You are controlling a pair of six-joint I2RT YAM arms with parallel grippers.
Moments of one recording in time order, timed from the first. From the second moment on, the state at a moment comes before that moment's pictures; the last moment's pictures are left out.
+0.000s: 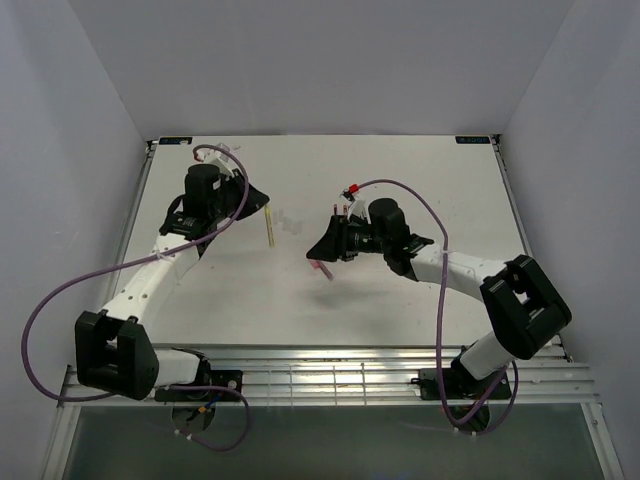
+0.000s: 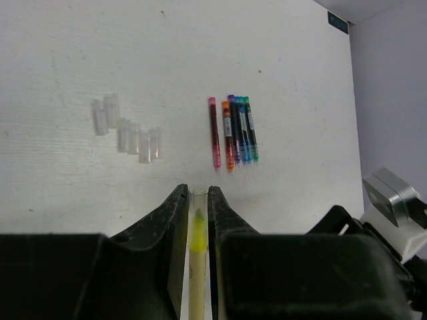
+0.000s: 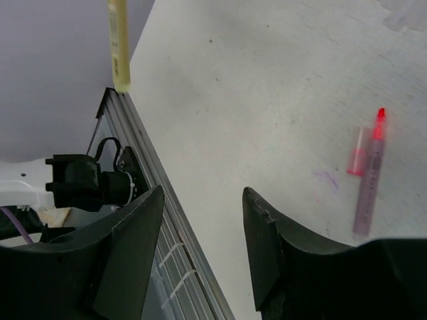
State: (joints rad) left arm -0.22 1.35 1.06 -0.20 0.22 -0.61; right arm 0.66 1.52 0.82 0.30 -0.58 0.65
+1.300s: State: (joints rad) left arm -0.35 1.16 0.84 -0.14 0.22 -0.68; right arm 0.82 1.79 0.96 0.65 -0.57 0.84
